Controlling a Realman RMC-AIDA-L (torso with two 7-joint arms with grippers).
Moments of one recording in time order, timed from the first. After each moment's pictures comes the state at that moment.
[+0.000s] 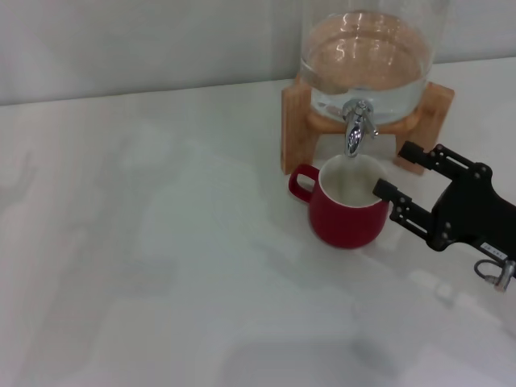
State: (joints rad) left arm -0.19 -2.09 -1.72 -0.75 0.15 -1.06 2.76; right arm 0.23 1.99 1.61 0.28 -0.58 1.61 -2.69
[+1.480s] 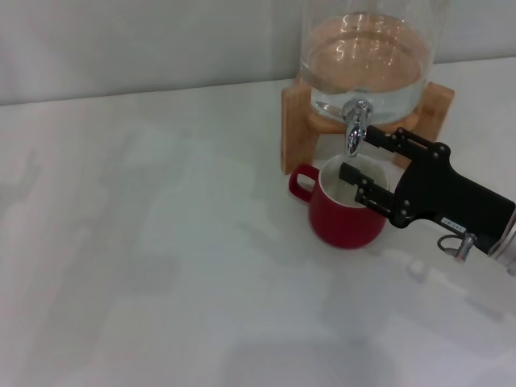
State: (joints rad) left arm -0.19 -2.09 -1.71 -0.75 0.15 -1.06 2.75; right arm 0.32 2.00 1.60 0.31 -0.60 1.47 -2.69
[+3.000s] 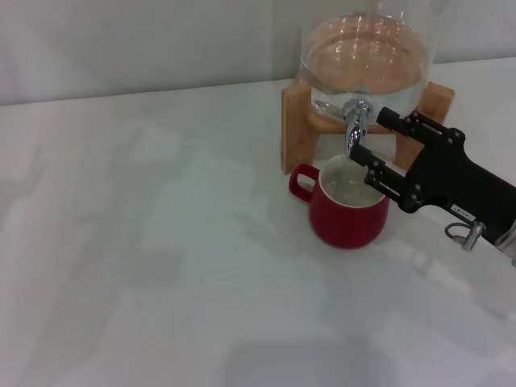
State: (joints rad) left arm -0.21 -2.09 -1.70 -0.75 0.15 -1.05 2.75; right arm 0.29 2.01 1.64 0.34 -0.58 1.49 -2.69
